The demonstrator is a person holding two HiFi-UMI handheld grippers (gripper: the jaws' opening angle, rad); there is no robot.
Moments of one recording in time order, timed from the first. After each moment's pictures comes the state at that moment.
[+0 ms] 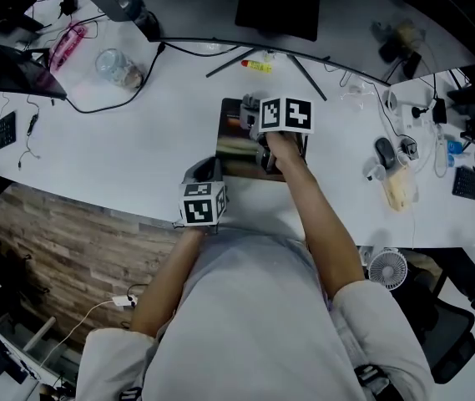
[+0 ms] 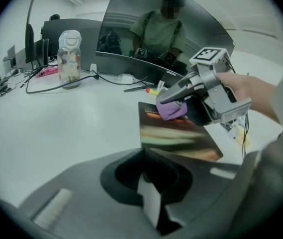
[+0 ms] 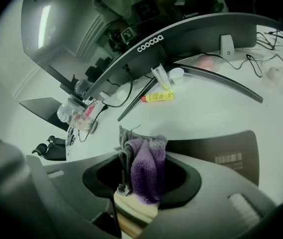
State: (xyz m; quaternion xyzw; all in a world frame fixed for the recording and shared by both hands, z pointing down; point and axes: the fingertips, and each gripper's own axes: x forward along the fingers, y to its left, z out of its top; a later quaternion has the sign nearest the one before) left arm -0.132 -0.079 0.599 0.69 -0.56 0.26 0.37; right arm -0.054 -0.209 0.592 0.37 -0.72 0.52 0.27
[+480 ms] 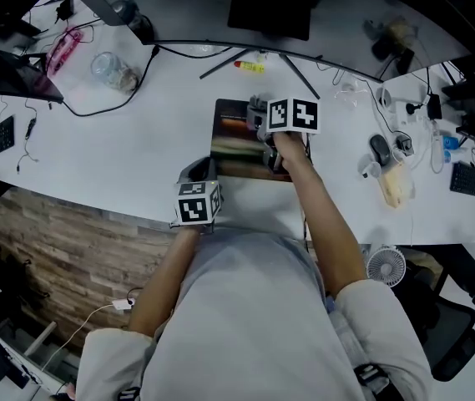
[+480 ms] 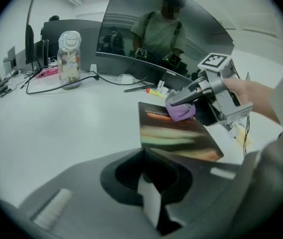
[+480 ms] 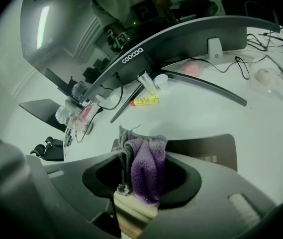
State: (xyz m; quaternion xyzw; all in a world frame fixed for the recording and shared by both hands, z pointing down) left arm -0.133 -0.078 0.598 0.69 -0.56 0.26 0.37; right arm -0.020 -0.208 0.592 0.39 -0.71 0.52 0.27
